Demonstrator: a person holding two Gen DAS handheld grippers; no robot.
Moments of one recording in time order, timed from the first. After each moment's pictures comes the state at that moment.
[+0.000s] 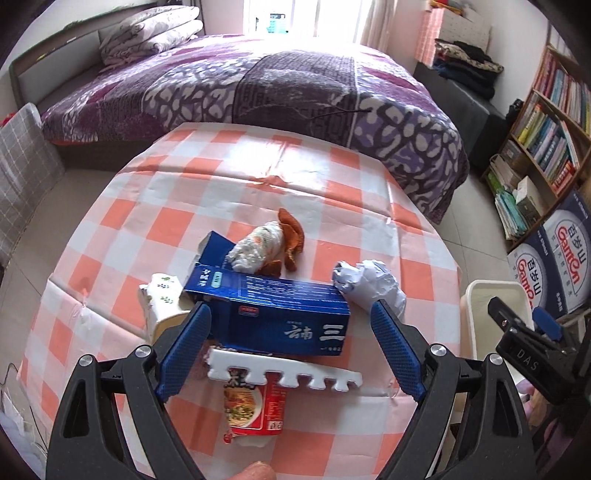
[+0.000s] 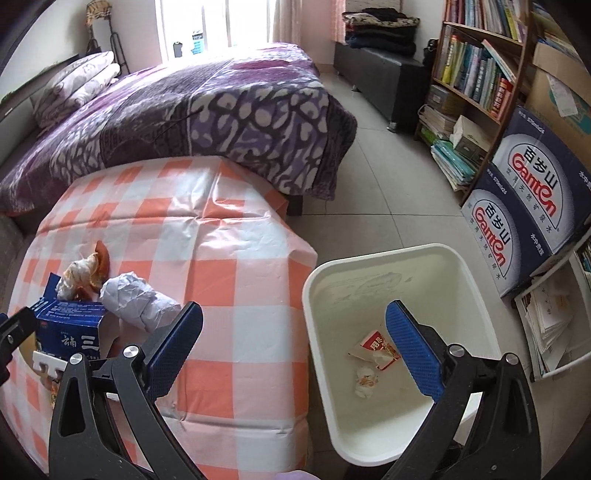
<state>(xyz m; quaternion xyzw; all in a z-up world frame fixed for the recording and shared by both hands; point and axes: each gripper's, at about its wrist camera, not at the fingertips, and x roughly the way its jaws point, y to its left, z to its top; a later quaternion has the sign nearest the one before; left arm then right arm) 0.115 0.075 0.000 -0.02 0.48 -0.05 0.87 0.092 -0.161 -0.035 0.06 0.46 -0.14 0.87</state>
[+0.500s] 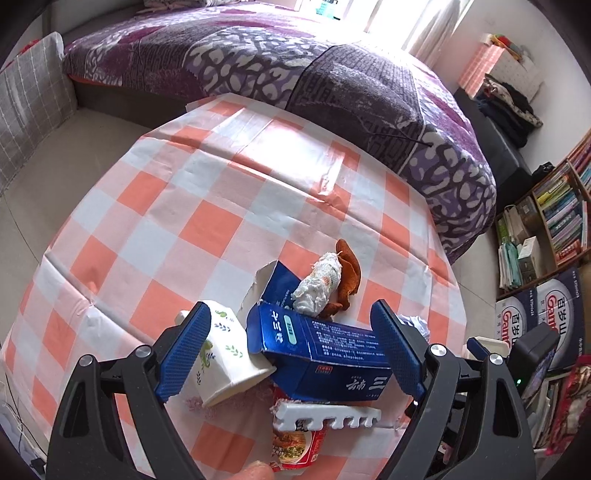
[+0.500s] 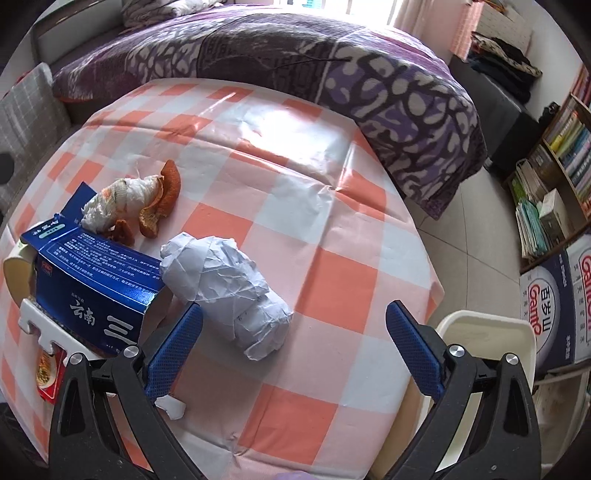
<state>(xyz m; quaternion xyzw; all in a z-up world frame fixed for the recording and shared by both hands) 0.181 0.149 0.000 -0.12 0.53 -0.03 0.84 0.158 -0.068 -0.080 -0.09 0.51 0.02 0.86</state>
